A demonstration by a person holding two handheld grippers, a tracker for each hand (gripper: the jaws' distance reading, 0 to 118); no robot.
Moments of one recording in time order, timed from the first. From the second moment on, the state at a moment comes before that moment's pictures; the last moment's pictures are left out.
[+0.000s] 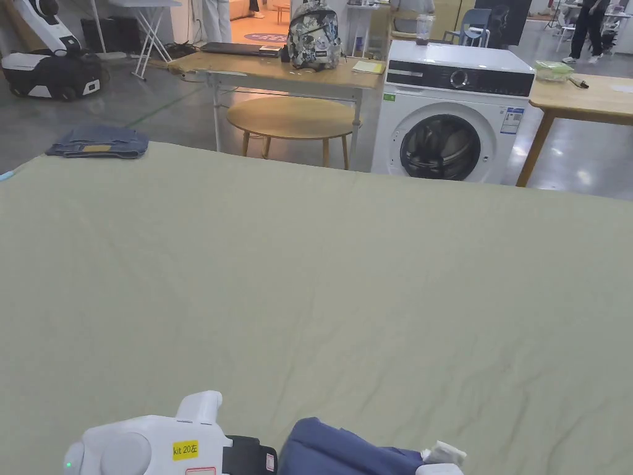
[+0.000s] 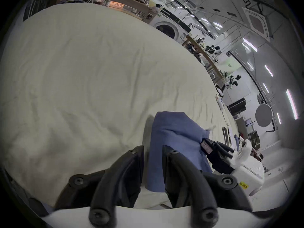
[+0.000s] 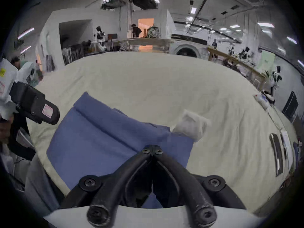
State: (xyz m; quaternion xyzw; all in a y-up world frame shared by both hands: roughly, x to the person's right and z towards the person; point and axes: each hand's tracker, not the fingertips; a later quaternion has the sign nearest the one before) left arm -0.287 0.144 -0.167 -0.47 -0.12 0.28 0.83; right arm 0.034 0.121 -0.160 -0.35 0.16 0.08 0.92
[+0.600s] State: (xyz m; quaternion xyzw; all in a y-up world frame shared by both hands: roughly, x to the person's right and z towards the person) left arm -0.292 0.157 -0.171 -0.46 -0.19 0.26 0.83; right arm 0.033 0.102 -0.163 -0.36 0.15 0.05 0.92
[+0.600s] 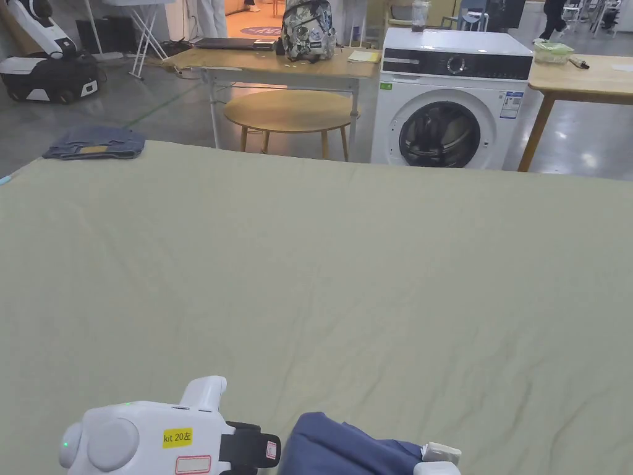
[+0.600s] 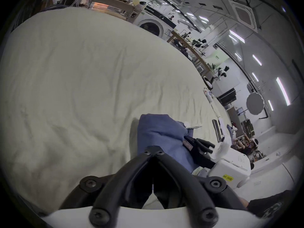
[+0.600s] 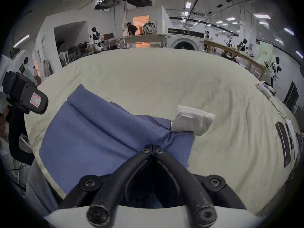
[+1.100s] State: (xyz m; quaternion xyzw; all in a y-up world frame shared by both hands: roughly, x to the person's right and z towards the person) left arm -0.289 0.085 -0.222 -0.50 -0.27 0.32 0.75; right arm 0.047 0.103 -0.172 -0.38 0.16 0.00 0.91
